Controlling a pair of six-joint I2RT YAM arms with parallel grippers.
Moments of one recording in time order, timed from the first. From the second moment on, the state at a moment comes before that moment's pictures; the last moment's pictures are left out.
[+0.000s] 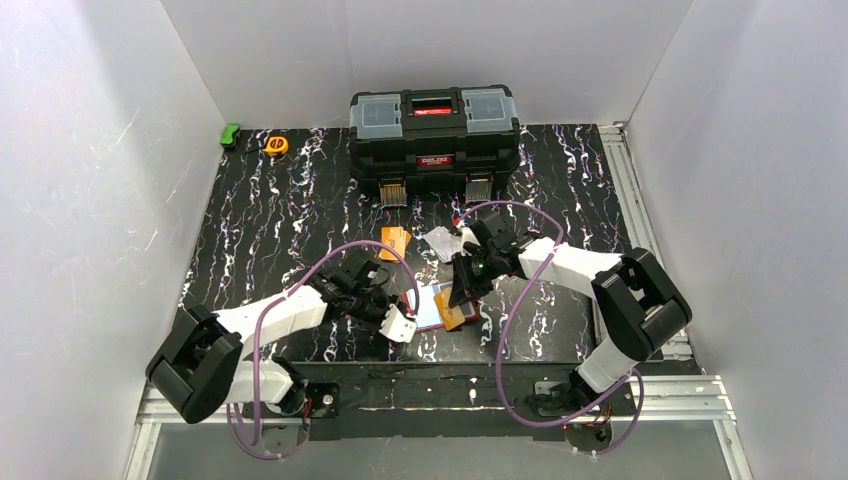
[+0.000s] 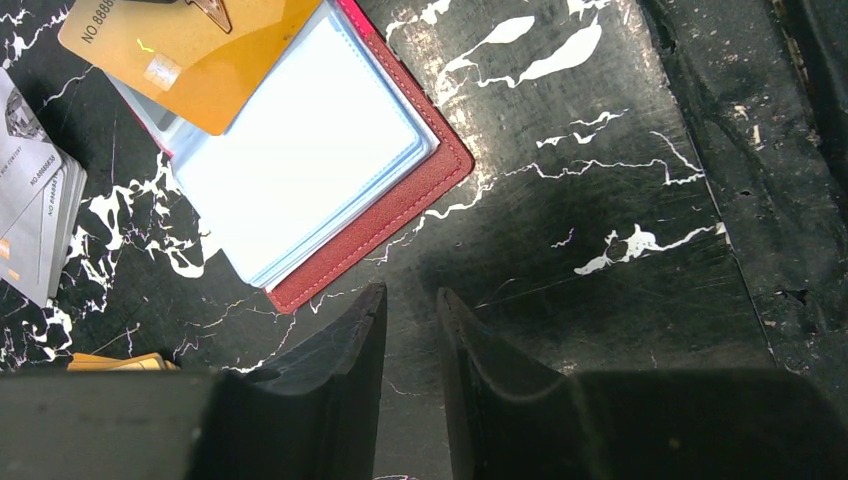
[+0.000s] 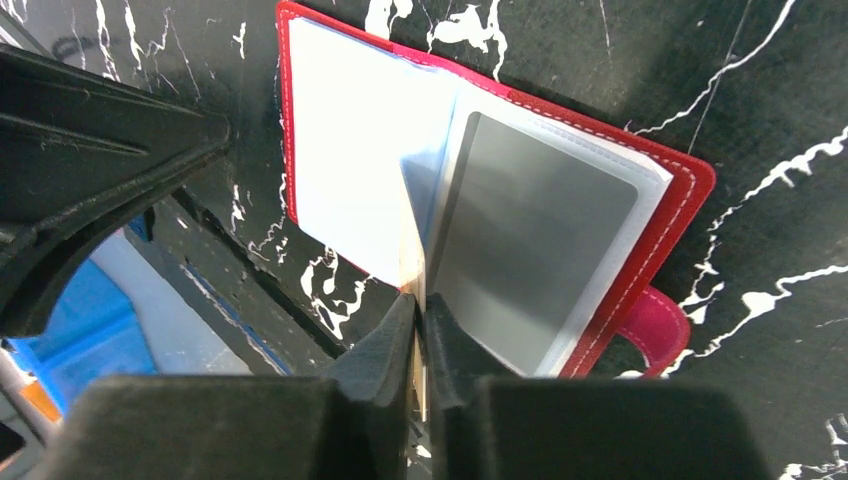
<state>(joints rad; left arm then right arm) -0.69 1.26 0.56 -0.38 0.54 1.31 0.67 1.60 0.88 -0.36 -0.51 0.41</state>
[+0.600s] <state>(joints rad) -0.69 1.36 0.56 -0.21 0.55 1.39 0.58 1.59 0.82 -0.24 -0.58 0.47</state>
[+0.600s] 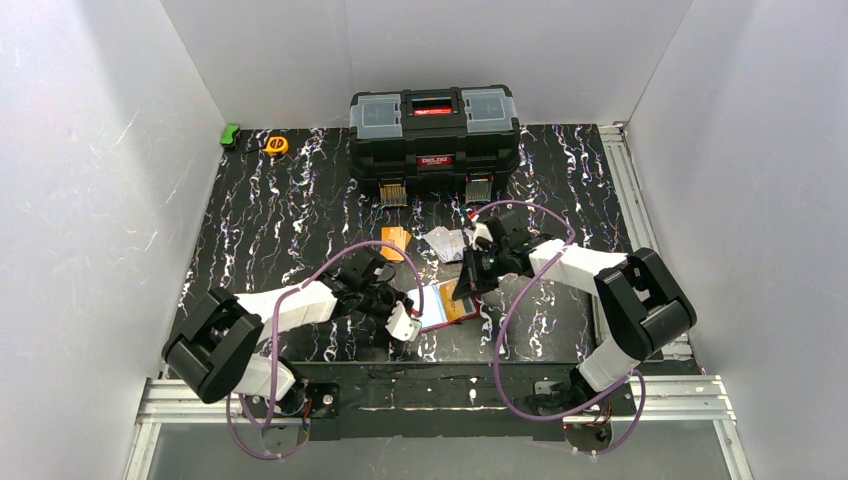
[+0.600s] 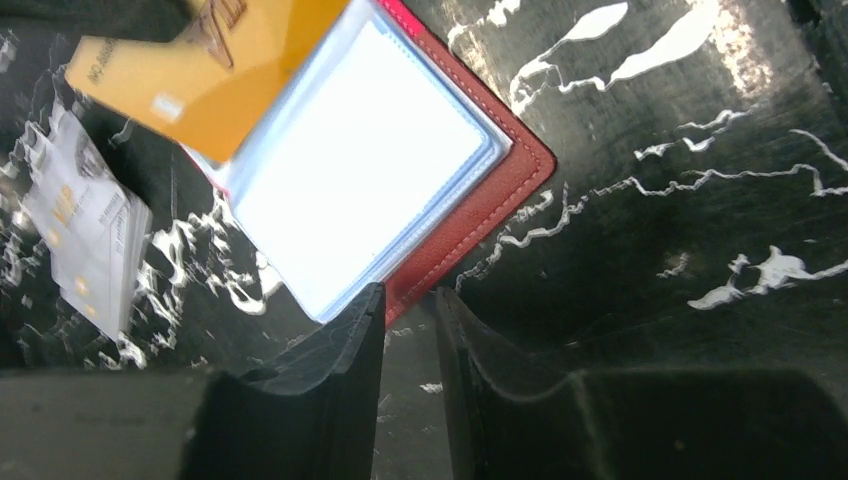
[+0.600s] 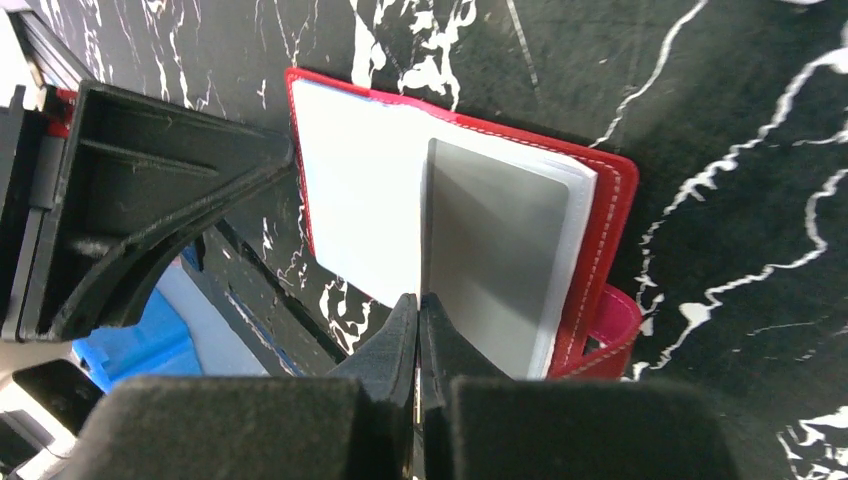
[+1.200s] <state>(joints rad) -0.69 1.40 0.57 -0.18 0.56 1.53 0.50 1.59 0.62 0.12 -0.64 0.68</state>
